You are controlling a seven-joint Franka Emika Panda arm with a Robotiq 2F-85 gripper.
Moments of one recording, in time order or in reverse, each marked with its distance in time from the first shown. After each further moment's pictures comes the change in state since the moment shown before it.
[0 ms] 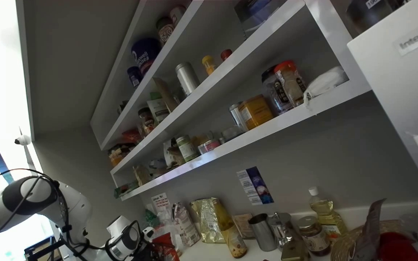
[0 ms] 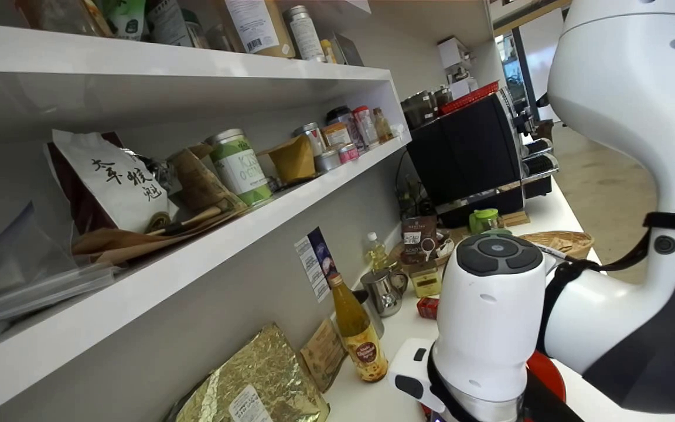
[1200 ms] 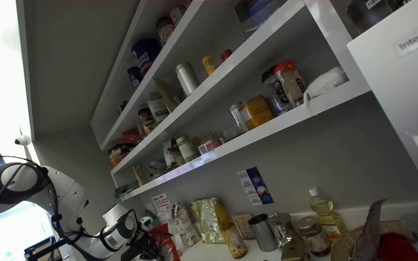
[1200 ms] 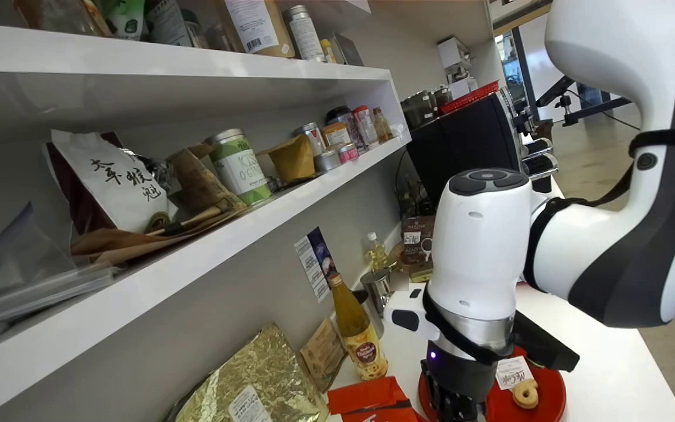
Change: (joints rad) arm -0.146 -0.170 0.109 -0.124 -0.041 -0.037 -0.059
